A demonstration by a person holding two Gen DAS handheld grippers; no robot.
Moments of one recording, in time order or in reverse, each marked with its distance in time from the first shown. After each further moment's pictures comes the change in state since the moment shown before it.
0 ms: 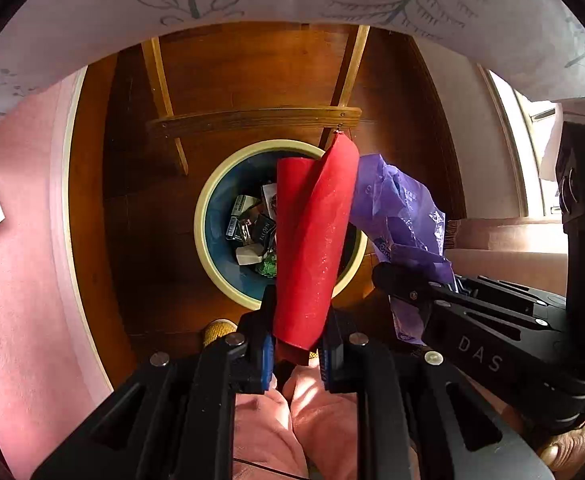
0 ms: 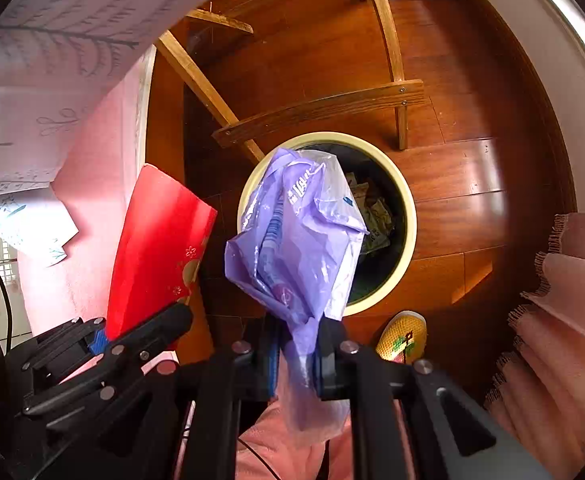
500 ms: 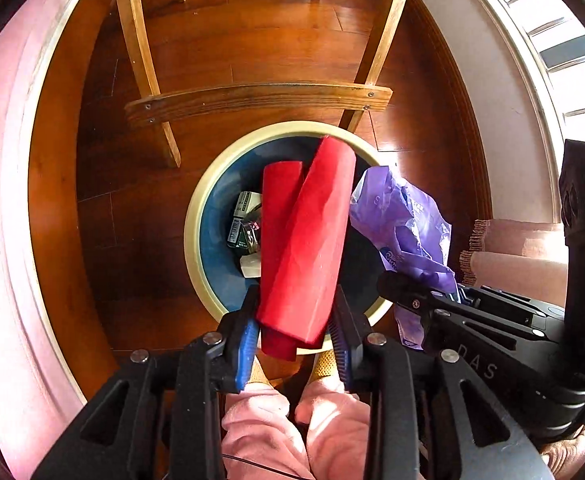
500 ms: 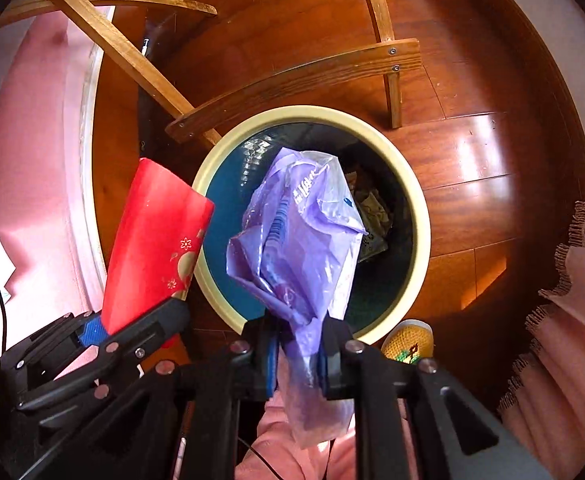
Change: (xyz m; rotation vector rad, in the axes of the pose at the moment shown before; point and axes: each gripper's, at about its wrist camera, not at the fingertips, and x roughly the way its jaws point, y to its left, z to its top) left arm 0.083 0.030 0.029 0.002 0.044 0.000; right arm 0.081 -0.026 0.026 0.064 0.043 -0.032
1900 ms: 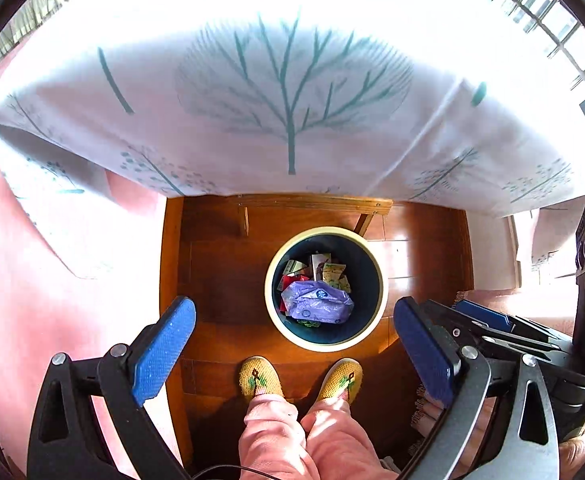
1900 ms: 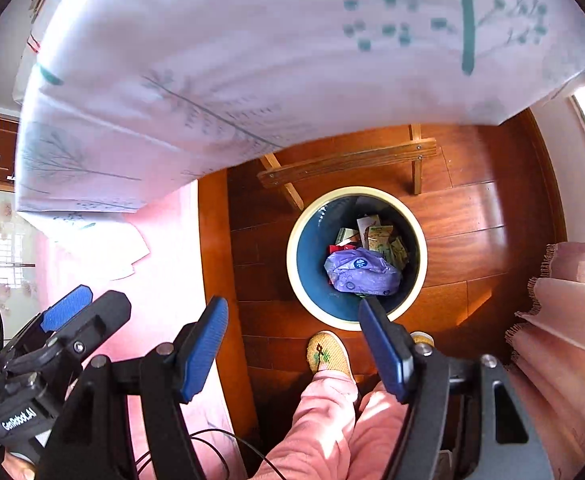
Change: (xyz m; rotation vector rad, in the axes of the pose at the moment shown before) left arm -0.245 0.011 -0.038 -0.123 -0.304 0.102; right arm -0.196 0.071 -0.046 -0.116 -0.180 0.088
